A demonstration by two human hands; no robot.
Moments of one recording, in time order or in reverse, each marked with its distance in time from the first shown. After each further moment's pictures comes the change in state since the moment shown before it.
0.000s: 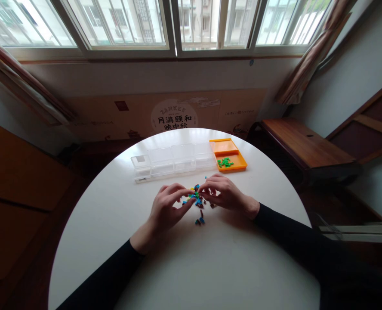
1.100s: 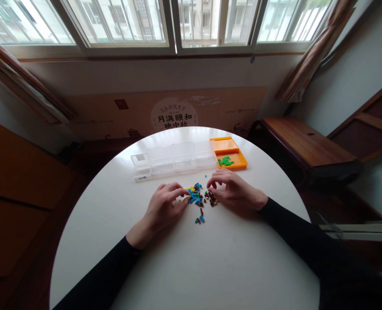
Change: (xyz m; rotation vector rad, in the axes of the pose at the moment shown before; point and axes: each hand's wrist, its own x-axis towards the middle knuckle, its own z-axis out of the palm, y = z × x) left_hand -0.008 -0.014 -0.004 0.064 -0.189 -0.081; right_hand -0.011 0.010 -0.029 0.006 -0.162 0.193
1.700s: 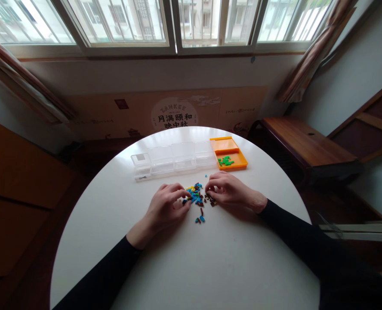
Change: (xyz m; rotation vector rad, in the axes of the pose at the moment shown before) left_hand 0.001 0.006 -0.004 -0.015 -0.046 0.022; right_hand 0.003 -0.005 0.007 -0.061 -0.060 -0.022
